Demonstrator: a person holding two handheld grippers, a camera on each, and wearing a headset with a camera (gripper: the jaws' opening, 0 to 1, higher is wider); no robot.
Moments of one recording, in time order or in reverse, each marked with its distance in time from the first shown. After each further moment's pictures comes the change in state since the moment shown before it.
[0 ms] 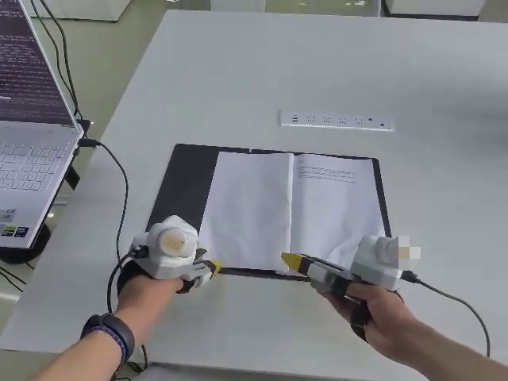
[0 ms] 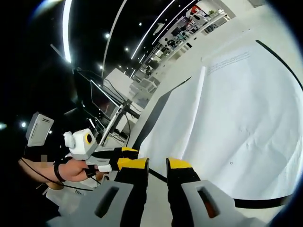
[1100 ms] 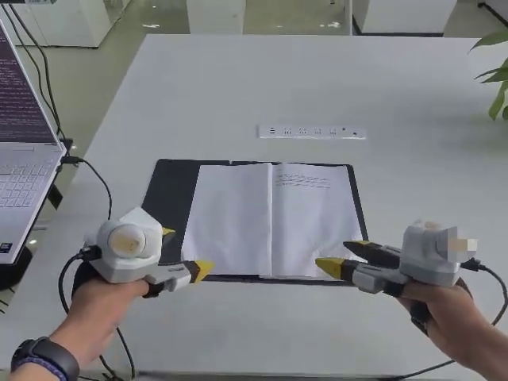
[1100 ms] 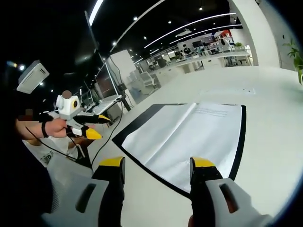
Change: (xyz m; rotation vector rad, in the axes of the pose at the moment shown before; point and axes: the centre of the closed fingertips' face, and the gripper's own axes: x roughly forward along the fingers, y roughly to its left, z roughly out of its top) left arm -0.069 -0.019 0.060 0.091 -0.155 -0.030; right arm -0.113 -0.001 0.044 -0.433 0.047 -0.155
